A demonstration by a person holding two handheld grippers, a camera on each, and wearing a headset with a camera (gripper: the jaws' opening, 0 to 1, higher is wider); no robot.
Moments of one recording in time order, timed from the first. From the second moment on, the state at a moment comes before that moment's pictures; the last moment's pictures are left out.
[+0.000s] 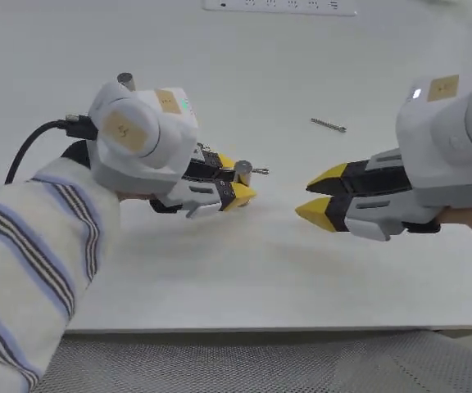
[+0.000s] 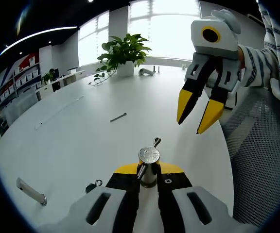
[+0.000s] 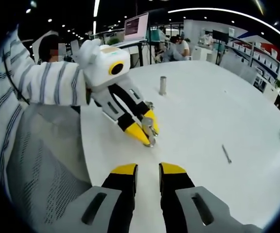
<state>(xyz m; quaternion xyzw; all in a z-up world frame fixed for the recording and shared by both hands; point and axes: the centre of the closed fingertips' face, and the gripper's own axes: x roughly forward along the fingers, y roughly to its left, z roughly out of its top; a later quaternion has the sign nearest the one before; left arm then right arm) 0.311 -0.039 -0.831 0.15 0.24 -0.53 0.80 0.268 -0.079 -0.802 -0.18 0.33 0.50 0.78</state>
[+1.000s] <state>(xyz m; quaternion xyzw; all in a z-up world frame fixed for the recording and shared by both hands) 0.338 -0.064 -0.838 0.16 0.25 -0.51 0.81 0.269 -0.088 -0.801 -0.17 0.33 0.49 0.78</state>
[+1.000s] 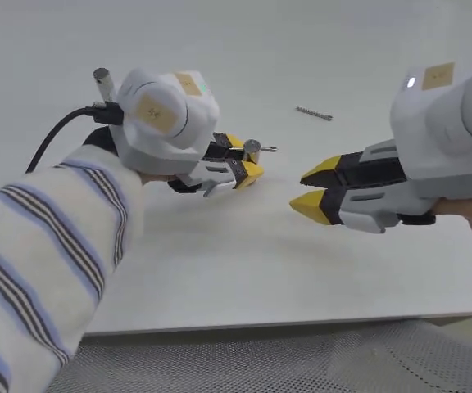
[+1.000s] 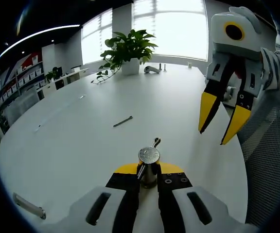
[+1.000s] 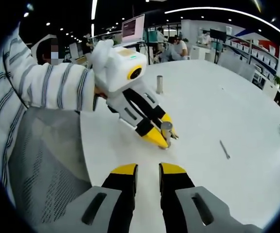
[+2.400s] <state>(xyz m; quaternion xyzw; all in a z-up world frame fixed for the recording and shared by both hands) 0.337 -0.065 -0.811 0.16 0.21 -0.53 0.81 0.274 -0.086 -0.800 -0.18 0.33 0.49 0.78</state>
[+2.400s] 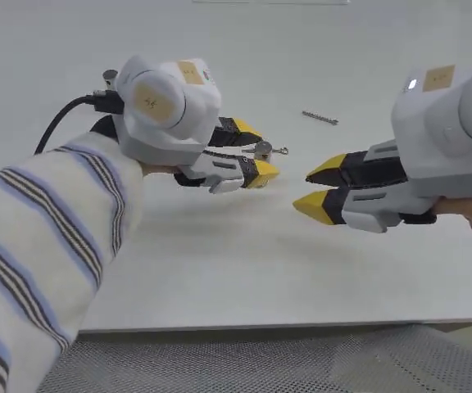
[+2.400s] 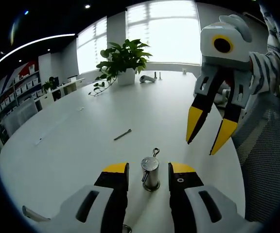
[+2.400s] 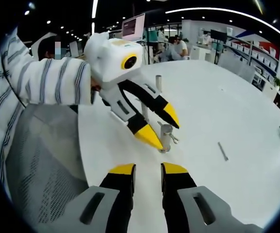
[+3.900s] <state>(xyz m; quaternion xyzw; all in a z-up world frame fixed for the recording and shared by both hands) 0.327 0.041 -0.813 0.21 0.26 -0.50 0.80 0.322 -0.071 -0.808 -0.22 0.34 0.52 0.75</state>
